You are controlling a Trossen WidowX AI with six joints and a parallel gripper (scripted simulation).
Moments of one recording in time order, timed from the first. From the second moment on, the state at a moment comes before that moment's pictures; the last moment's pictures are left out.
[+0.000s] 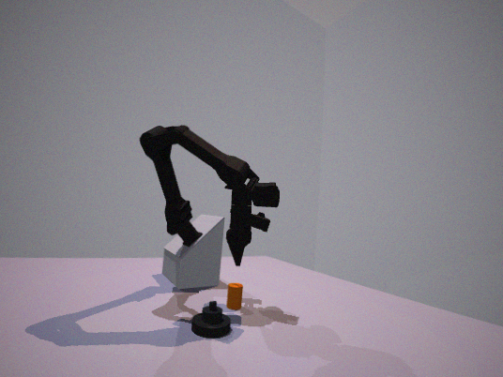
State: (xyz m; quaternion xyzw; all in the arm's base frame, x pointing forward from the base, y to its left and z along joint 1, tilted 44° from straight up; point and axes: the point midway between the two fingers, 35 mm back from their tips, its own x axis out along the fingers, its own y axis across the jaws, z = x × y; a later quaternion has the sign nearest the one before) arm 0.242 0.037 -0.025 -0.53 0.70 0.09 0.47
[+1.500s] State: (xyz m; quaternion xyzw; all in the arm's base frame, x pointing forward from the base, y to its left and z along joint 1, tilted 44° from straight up) arm 0.246 0.006 -0.053 -0.24 0.64 -0.28 0.67
